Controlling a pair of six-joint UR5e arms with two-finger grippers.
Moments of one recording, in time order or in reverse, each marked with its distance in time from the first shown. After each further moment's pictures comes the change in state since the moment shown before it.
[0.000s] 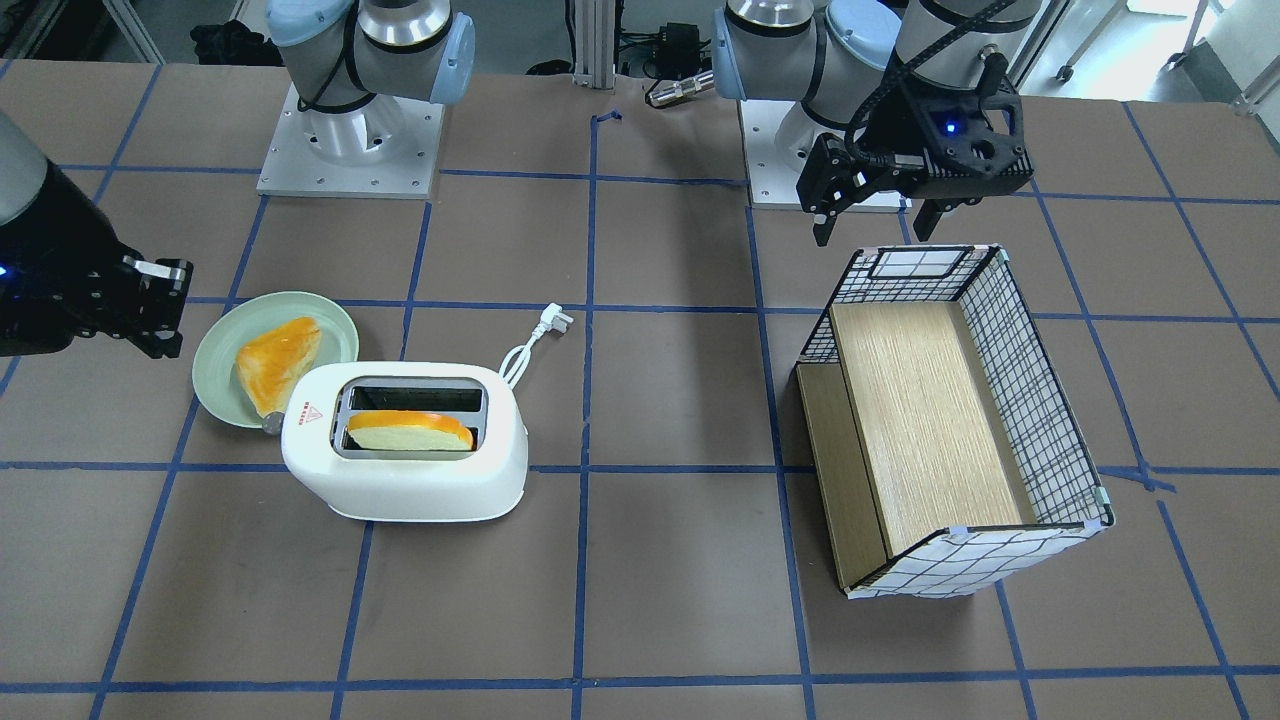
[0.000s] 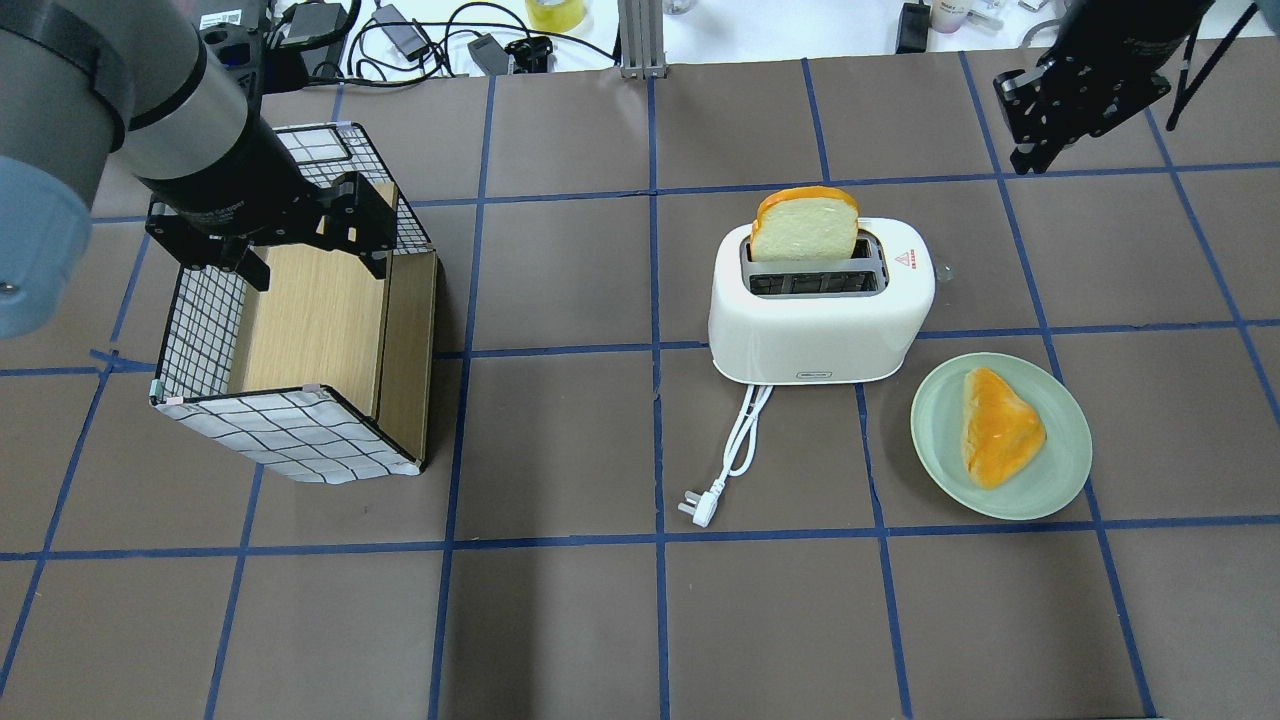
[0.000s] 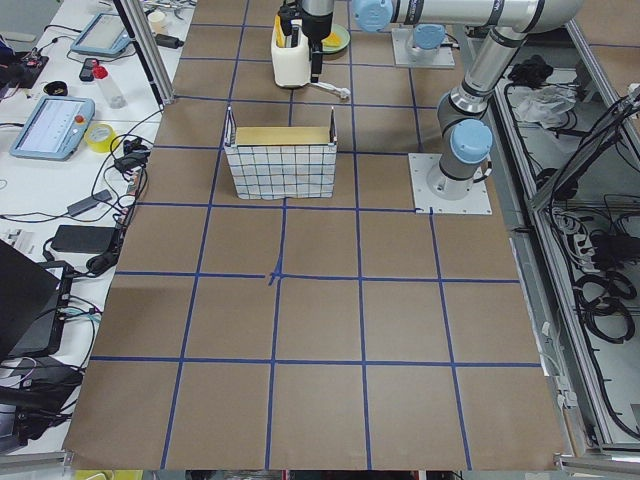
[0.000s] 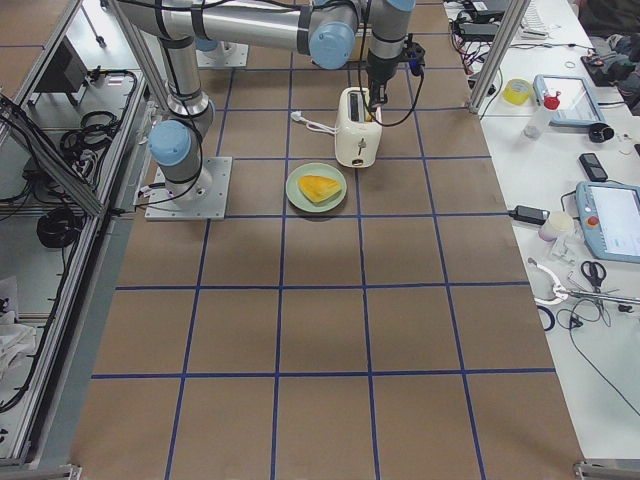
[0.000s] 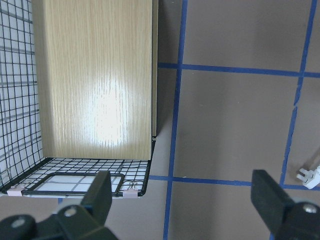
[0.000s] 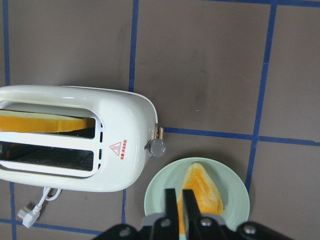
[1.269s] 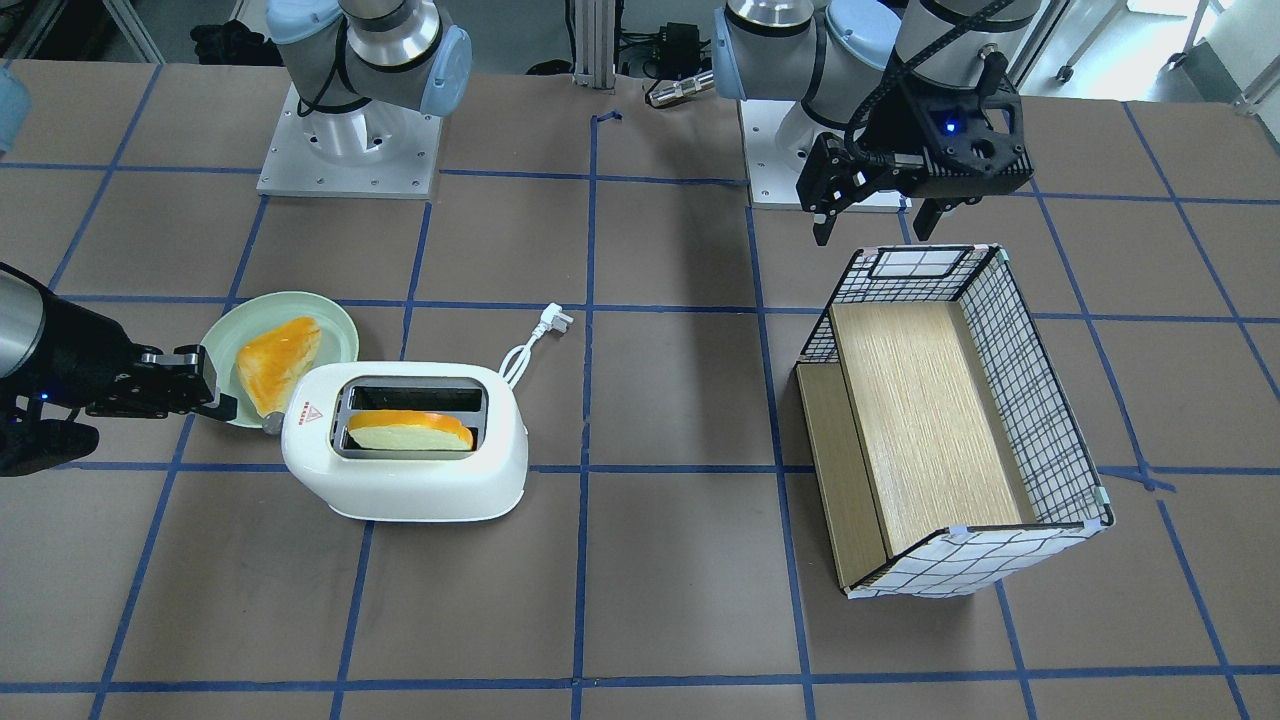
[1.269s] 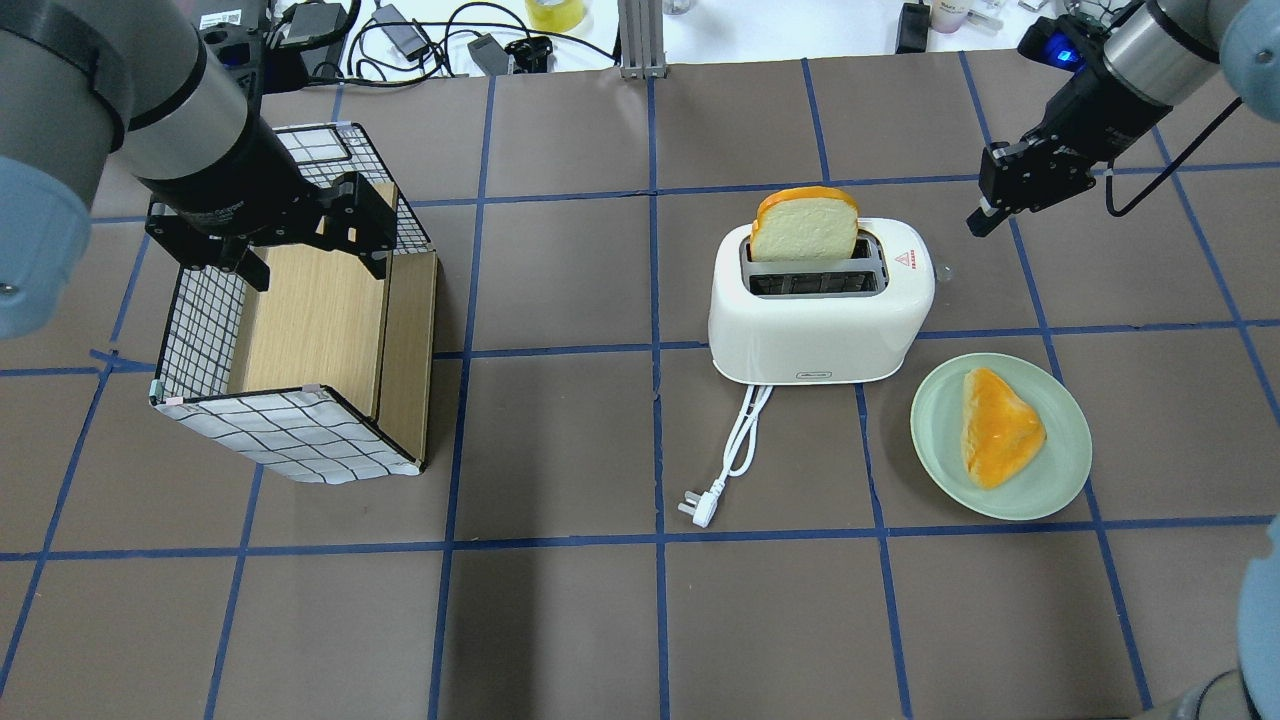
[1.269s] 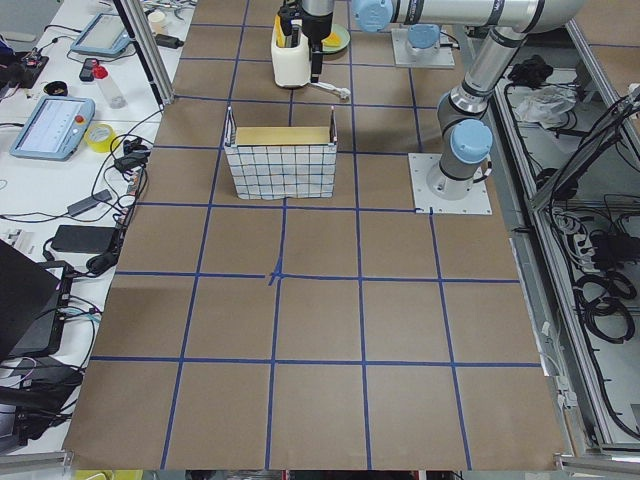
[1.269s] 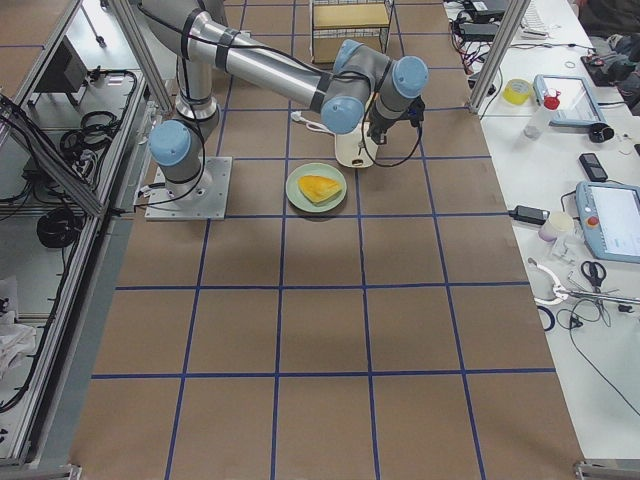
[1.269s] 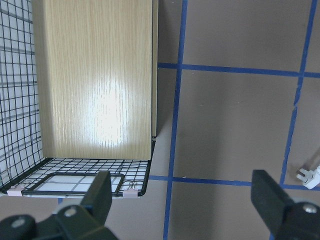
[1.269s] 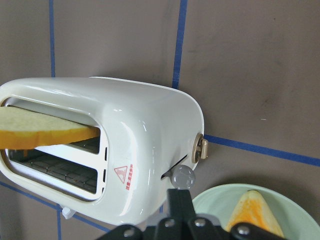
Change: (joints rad) left arm 0.000 0.000 0.000 0.000 0.000 0.000; right arm -0.107 0.111 0.111 -0.006 0.260 -0.177
